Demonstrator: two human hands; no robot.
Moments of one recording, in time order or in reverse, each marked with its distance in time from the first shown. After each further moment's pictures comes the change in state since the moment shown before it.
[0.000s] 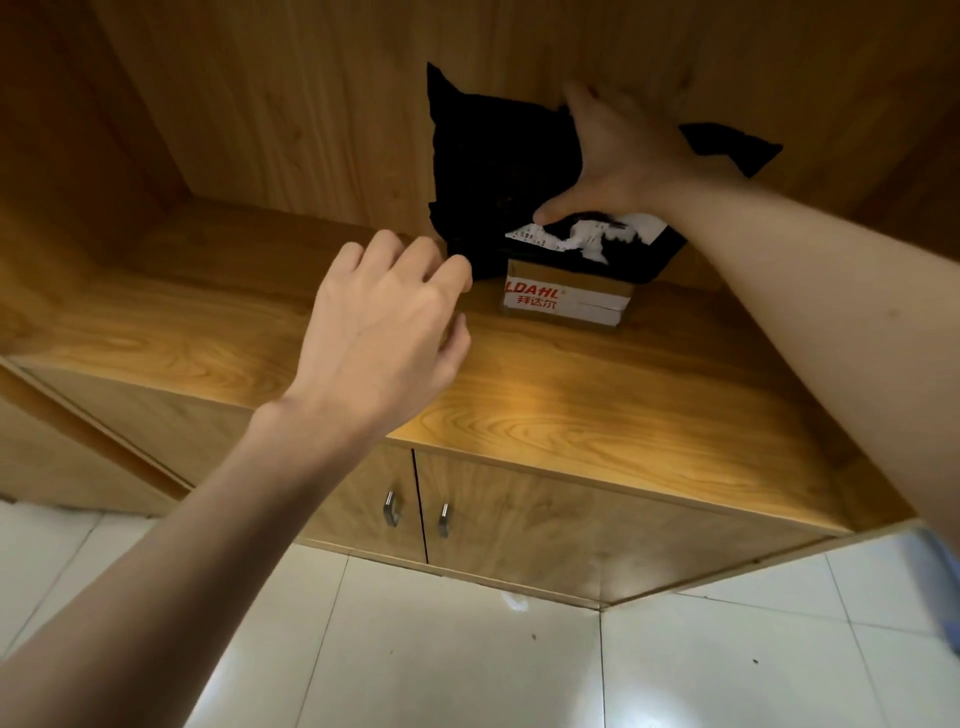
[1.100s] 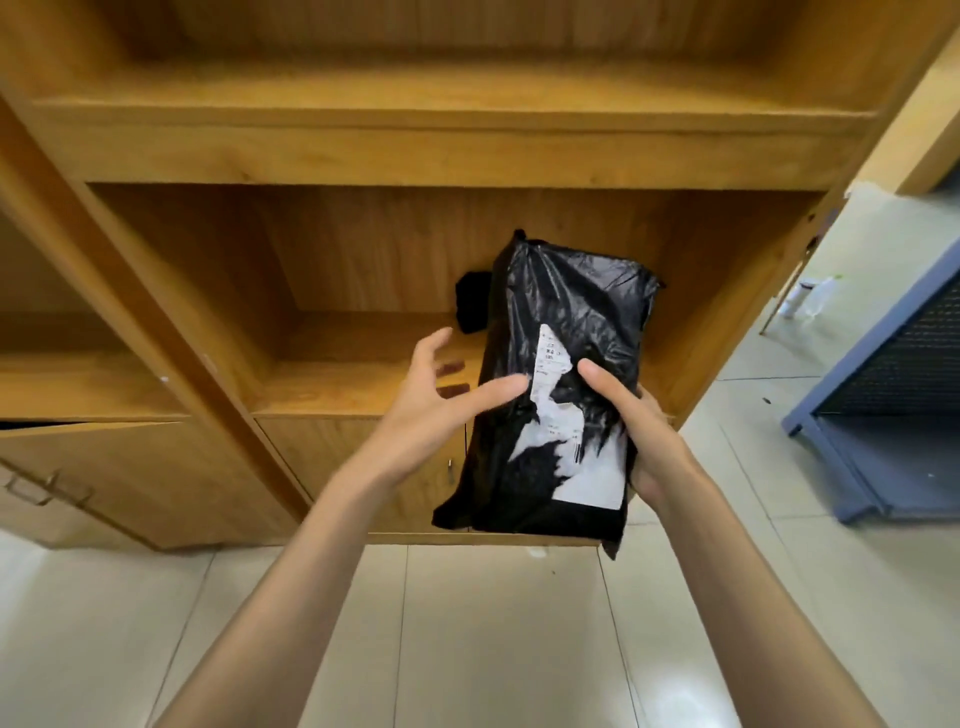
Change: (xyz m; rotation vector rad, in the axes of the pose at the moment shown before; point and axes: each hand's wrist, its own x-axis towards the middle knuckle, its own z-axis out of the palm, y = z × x) left_hand -0.074 0.011 -0.331 -1.342 -0.609 -0.670; right_hand -0.340 -0.210 -0.179 1.852 0.189 0.805
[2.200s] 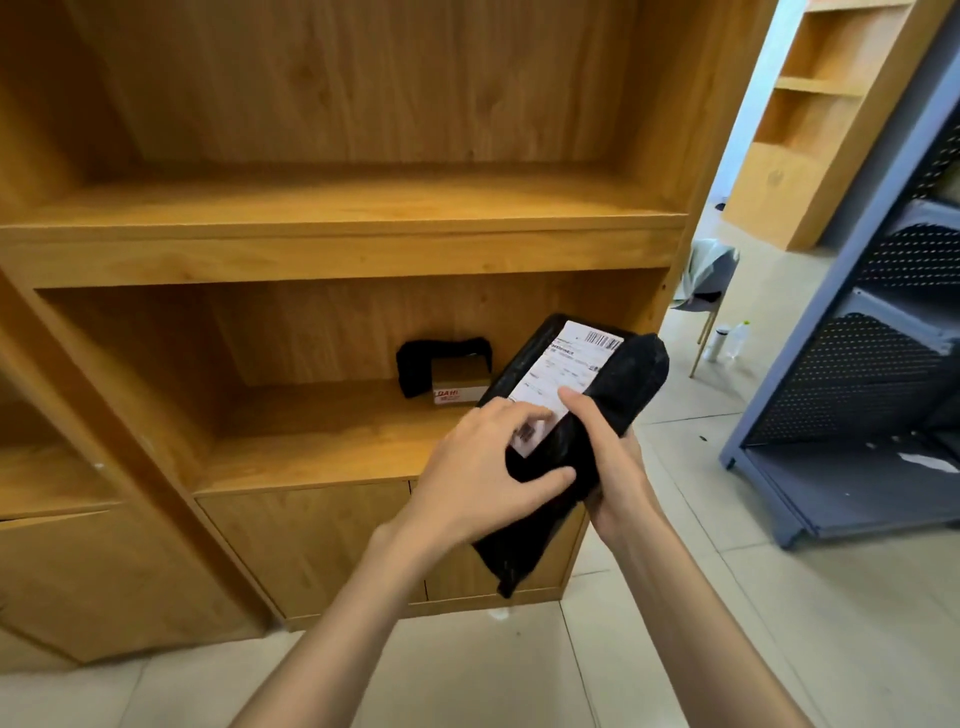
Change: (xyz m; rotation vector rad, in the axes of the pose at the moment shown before) left_hand -0.029 0.047 0.093 0.631 -0.017 0.611; right_hand -0.049 -0.036 -0.031 0.132 0.270 -0.211
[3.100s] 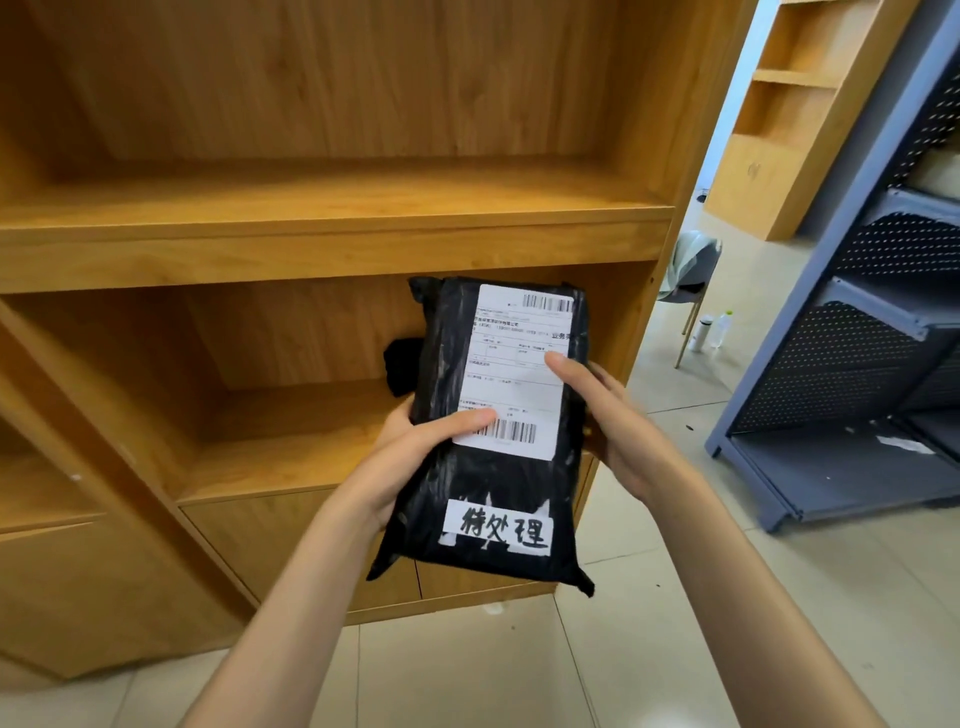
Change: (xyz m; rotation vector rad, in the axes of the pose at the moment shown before) left_hand 0.006 -0.031 -0.030 -1.081 -0.078 -0.603; right_hand -0.001 -0.043 0.006 -0.432 -0.306 -0.030
